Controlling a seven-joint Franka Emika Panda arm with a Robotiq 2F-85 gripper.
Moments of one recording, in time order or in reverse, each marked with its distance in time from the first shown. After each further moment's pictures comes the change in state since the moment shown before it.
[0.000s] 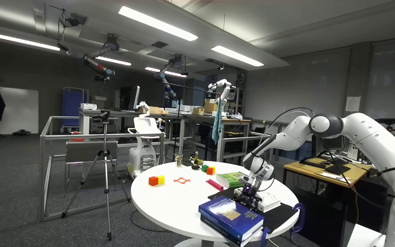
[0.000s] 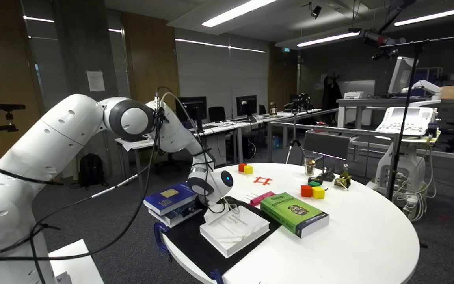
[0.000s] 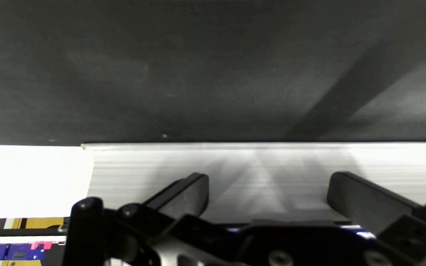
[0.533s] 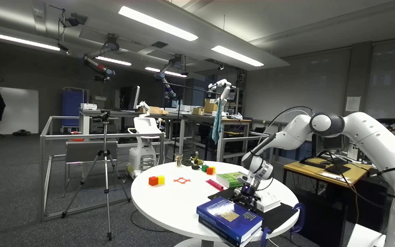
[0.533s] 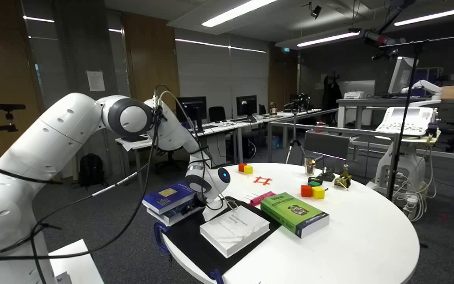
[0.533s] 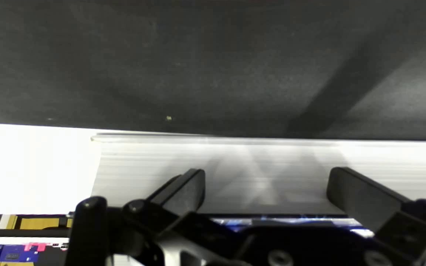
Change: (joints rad) arm 0.019 -0.017 0.009 -0.014 -0.004 0.035 -0.002
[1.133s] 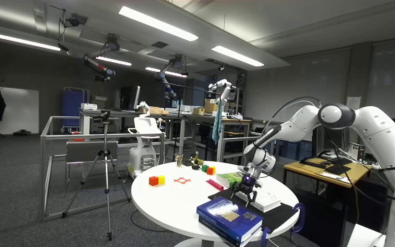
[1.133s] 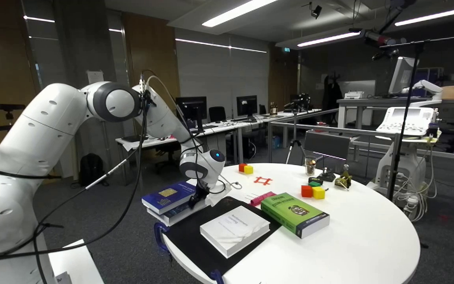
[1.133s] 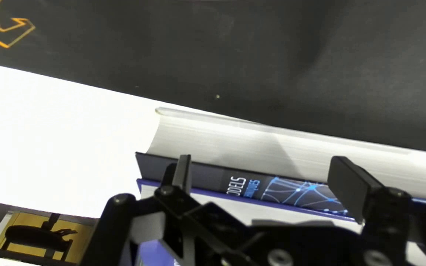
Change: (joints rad) arm 0.032 -0.151 -0.010 -0.097 -0.112 0.188 0.007
